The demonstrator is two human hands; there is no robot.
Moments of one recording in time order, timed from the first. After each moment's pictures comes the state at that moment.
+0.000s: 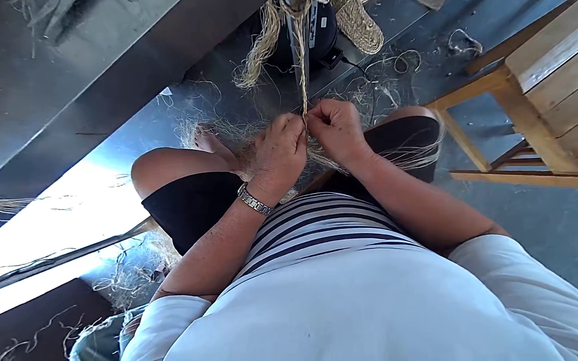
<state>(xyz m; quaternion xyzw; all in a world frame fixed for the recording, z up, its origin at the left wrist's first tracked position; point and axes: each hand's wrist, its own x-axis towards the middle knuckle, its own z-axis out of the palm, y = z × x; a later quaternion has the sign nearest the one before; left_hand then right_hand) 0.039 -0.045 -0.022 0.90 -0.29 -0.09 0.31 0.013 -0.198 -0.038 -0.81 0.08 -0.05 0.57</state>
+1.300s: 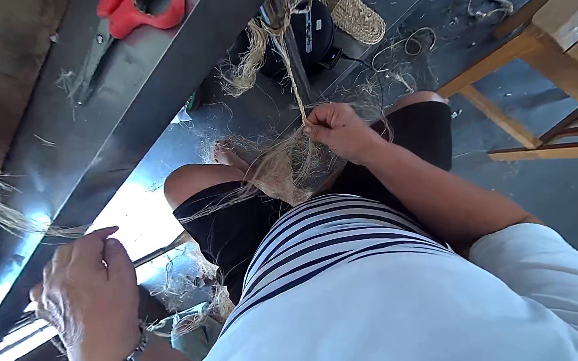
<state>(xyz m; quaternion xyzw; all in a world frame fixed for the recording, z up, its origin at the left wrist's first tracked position) -0.002 0.164 0.123 1.00 -0.05 0.01 -0.02 0.011 -0.223 -0.035 -0.75 0.03 0.06 0.65</state>
